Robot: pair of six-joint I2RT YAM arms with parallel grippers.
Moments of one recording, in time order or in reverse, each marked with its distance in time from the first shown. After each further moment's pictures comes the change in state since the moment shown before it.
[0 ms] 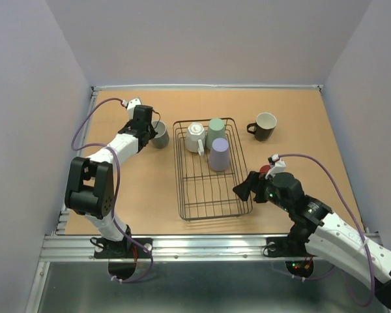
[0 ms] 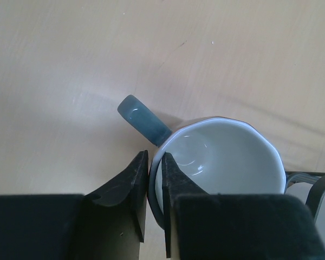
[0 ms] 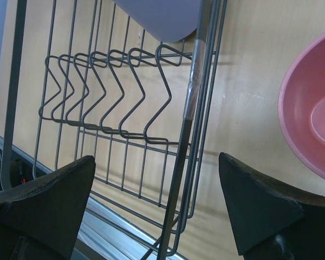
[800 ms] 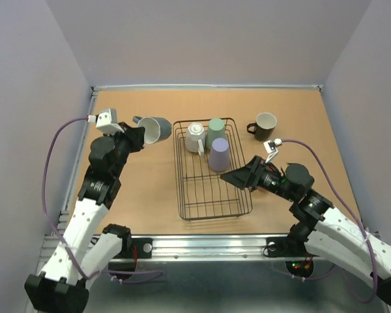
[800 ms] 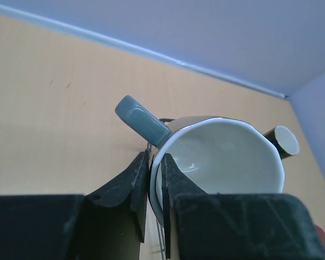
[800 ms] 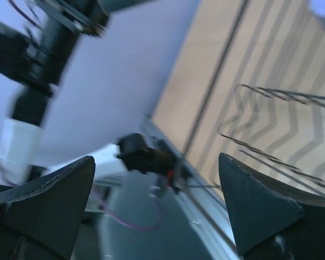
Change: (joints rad) left arm 0.004 -0.802 -0.285 0.077 0.270 0.068; right arm 0.000 0.033 0.113 0.318 -0.358 0.234
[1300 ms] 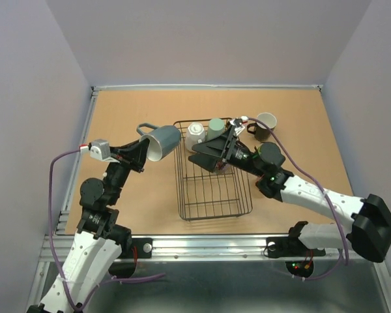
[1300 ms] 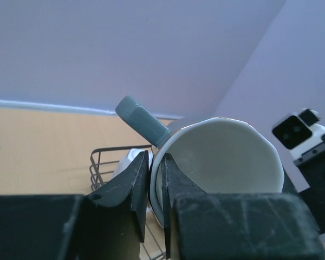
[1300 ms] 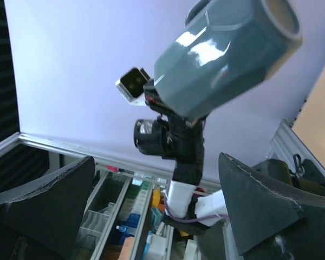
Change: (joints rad) left arm -0.062 -0.435 -0.319 0.320 0.159 0.006; right arm 0.096 0.544 0.227 0.676 -0.066 0.553
